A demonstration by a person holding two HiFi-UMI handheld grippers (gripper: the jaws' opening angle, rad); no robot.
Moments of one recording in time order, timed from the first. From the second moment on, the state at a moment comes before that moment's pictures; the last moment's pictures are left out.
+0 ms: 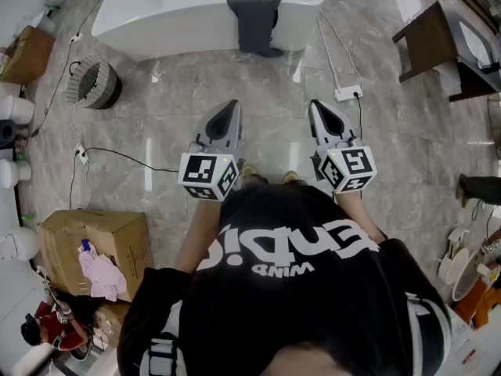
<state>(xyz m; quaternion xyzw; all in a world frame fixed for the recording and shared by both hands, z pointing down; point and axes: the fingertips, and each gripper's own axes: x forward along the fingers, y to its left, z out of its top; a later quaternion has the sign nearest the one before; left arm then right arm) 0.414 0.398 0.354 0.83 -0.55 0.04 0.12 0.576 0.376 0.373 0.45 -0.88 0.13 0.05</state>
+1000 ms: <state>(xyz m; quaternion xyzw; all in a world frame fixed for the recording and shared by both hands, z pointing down) 0.343 0.379 0.363 0.85 -0.52 0.04 0.11 0.504 0.368 0.373 0.47 -0.88 0.09 0.05</state>
